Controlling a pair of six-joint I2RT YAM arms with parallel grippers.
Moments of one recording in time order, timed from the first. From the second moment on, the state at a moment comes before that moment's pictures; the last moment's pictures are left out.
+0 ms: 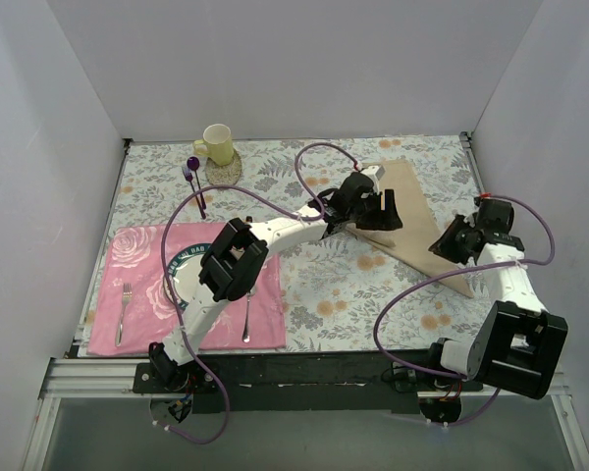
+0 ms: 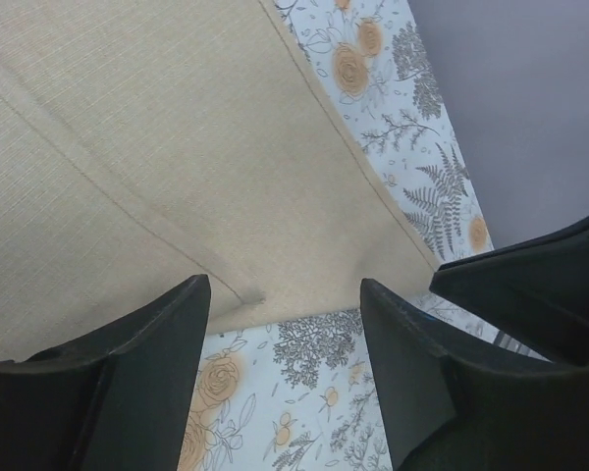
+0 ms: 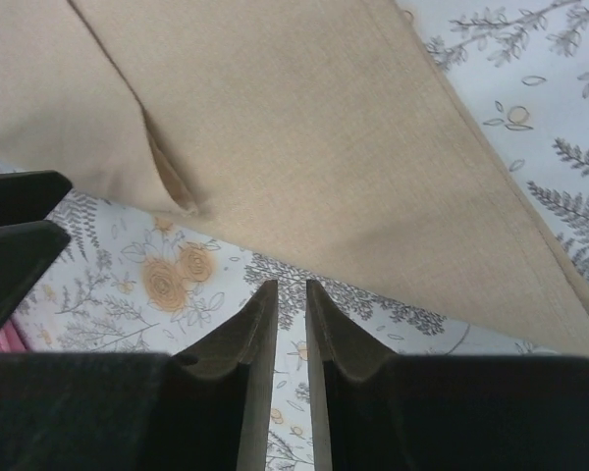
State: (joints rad) left arm -0.89 2.33 1.88 -0.04 0.18 -0.69; right arm -0.25 1.25 0.79 -0.48 -0.30 0.36
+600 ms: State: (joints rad) left arm -0.89 2.43 1.96 -0.16 0.28 -0.69; right arm -0.60 1.09 0.60 -0.55 -0.23 0.43
